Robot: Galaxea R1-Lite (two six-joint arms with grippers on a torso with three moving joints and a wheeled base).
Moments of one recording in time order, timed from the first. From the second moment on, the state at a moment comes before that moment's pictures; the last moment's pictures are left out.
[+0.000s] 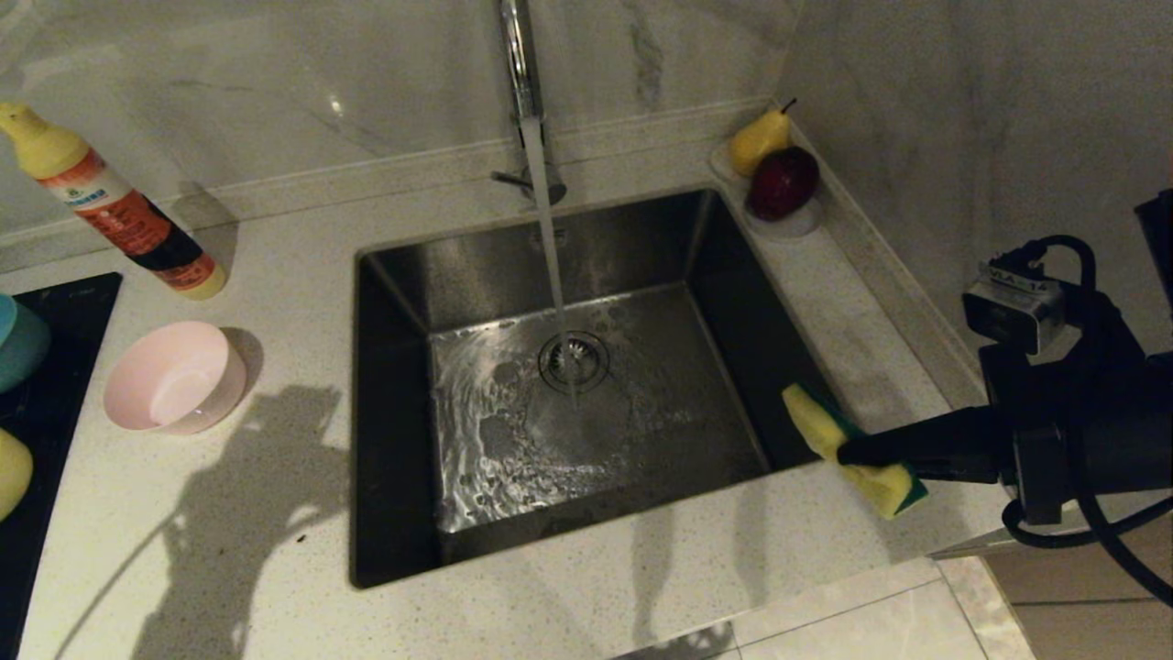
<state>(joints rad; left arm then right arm) 0.01 0.52 -0.70 -0.04 -0.23 0.08 0.42 1.37 -1.12 0.35 0.61 0.73</state>
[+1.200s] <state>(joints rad) 0.00 0.00 0.00 -0.11 0.01 0.06 0.41 1.34 -1.14 0.34 0.51 0.62</state>
